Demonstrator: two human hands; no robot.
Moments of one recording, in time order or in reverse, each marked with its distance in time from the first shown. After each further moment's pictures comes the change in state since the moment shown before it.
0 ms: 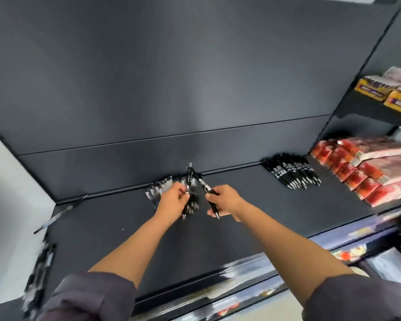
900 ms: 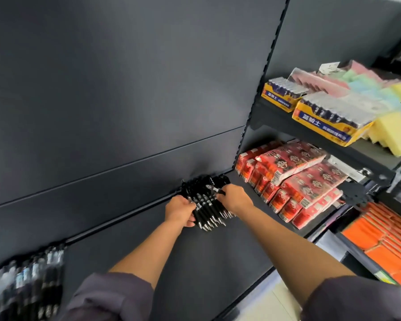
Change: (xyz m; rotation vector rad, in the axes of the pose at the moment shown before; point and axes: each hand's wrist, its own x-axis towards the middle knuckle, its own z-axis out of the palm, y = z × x) left_hand 0.157 0.177 0.276 -0.196 -0.269 -0.316; right_hand 0.087 0.080 -0.317 -0.579 0.373 0.186
